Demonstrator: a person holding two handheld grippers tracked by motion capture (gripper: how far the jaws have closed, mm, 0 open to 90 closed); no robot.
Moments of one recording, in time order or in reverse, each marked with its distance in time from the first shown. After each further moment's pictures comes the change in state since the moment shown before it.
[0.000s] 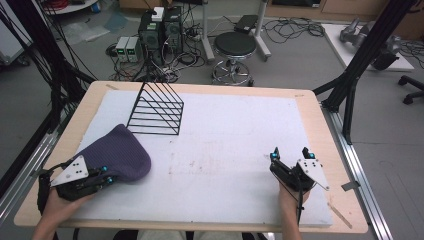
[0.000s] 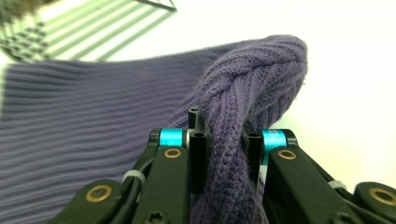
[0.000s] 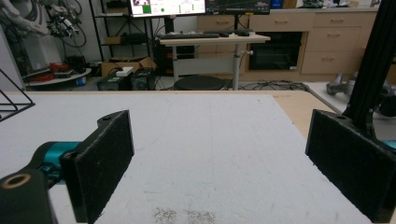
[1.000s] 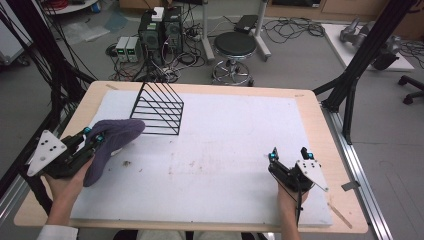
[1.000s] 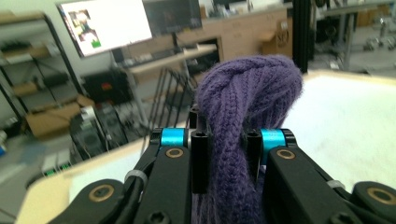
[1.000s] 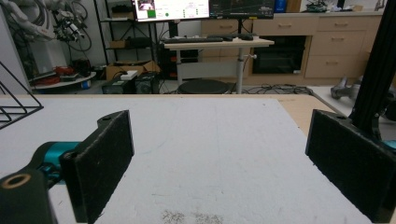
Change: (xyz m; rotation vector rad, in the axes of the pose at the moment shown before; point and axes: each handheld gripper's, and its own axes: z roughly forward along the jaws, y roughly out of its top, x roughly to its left) left arm -0.009 0.090 -0.028 -0.427 0.397 -0.050; right arm 0.003 0.000 -0.002 -0.020 0.016 -0.007
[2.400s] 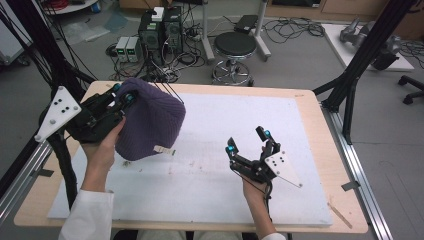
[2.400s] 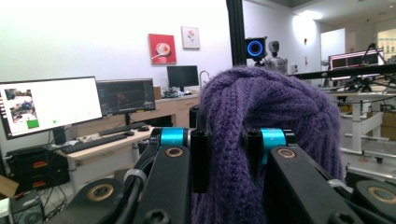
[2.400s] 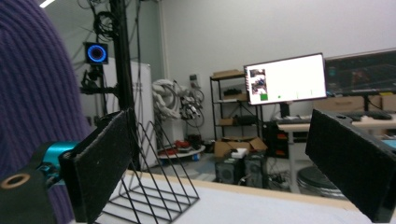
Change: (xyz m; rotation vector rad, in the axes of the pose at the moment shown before) left arm -0.040 0.102 0.066 -0.293 -0.211 -0.105; right arm 0.101 0.047 0.004 -0.347 0.471 0.112
